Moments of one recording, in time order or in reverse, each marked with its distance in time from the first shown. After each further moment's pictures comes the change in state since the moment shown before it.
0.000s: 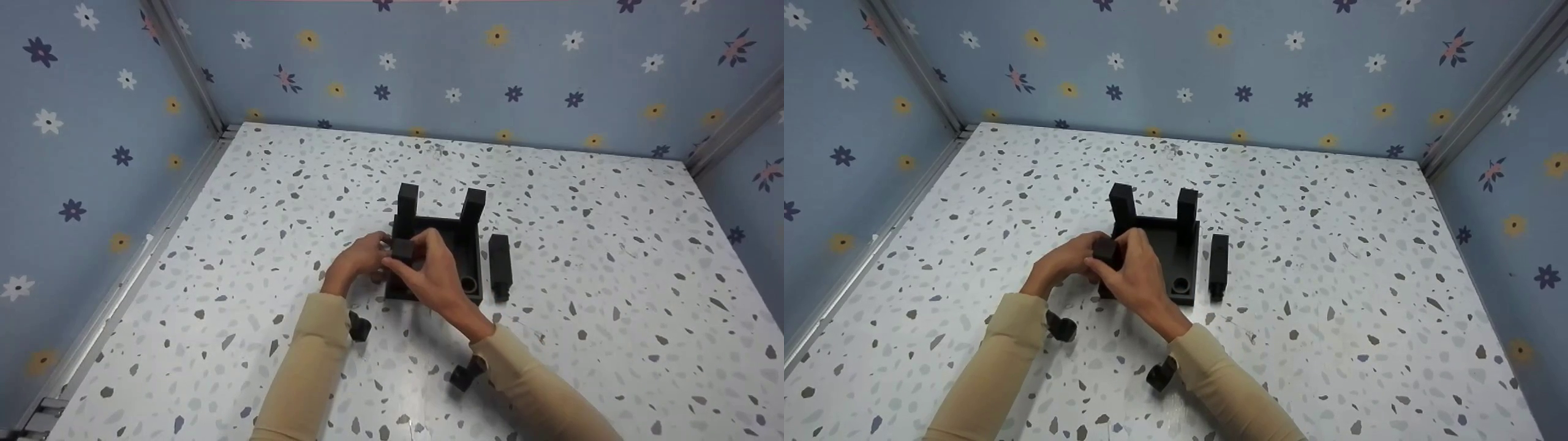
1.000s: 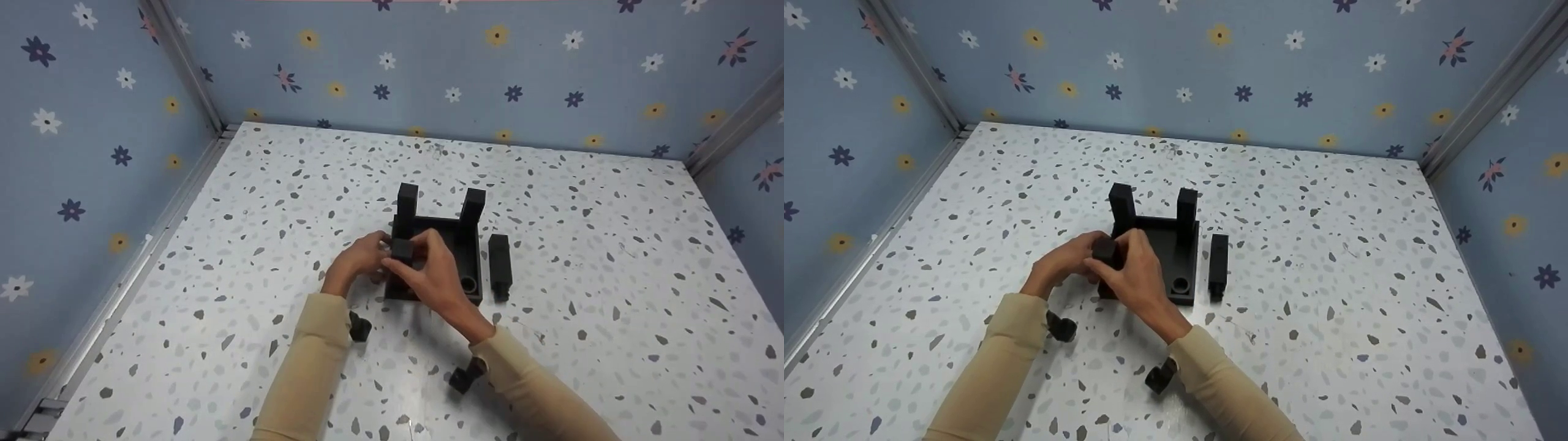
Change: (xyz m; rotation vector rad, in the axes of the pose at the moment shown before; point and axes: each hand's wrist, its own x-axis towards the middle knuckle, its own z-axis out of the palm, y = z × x) left_hand 0.002 0.001 -0.001 -0.072 -0.035 -0.047; right_hand 0.000 0.001 0.001 0.040 0.013 0.021
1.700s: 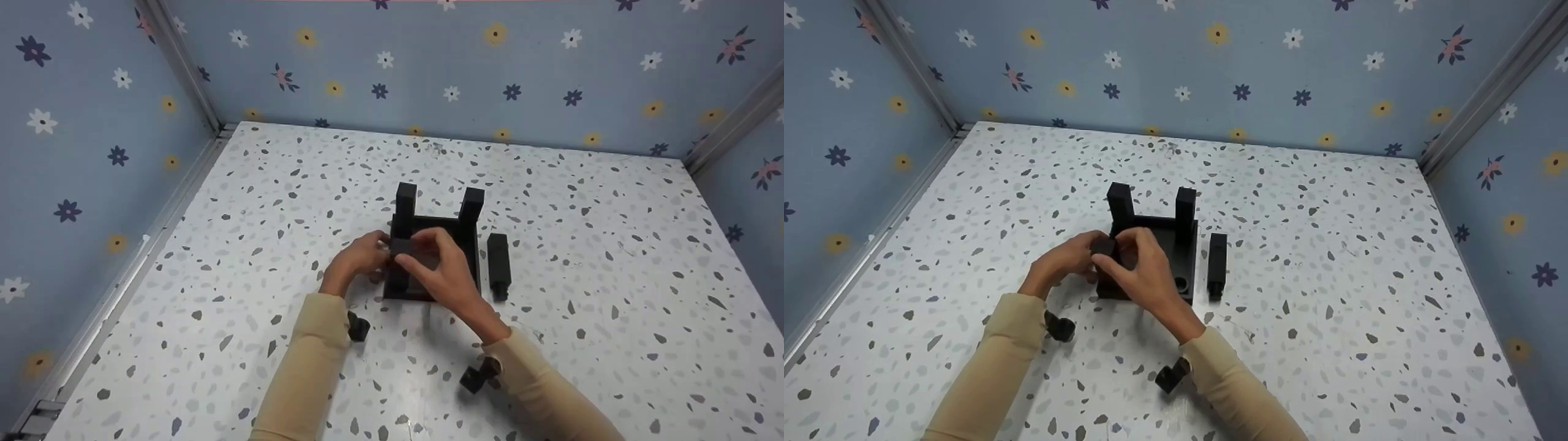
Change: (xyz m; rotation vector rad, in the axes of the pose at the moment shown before) left_hand 0.003 0.000 0.001 -0.010 0.014 -0.004; right_hand -0.001 0.002 -0.022 0.117 -0.056 0.007
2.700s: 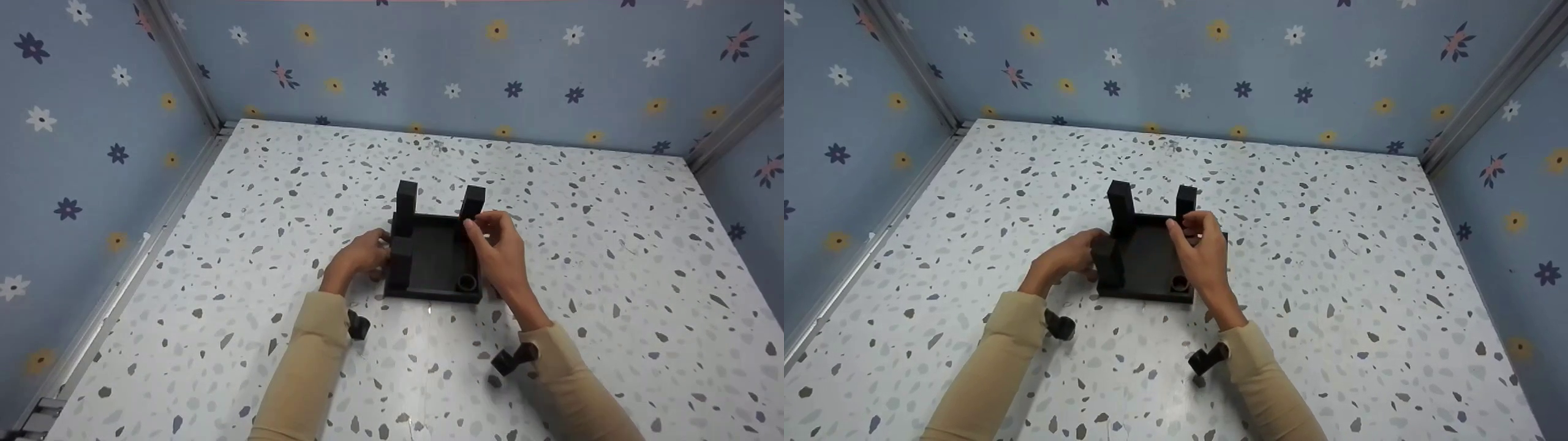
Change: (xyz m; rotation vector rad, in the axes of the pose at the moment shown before) left_hand -0.001 0.000 0.001 -0.006 -0.004 -0.008; right_hand 0.007 0.022 -0.066 -0.088 0.255 0.199
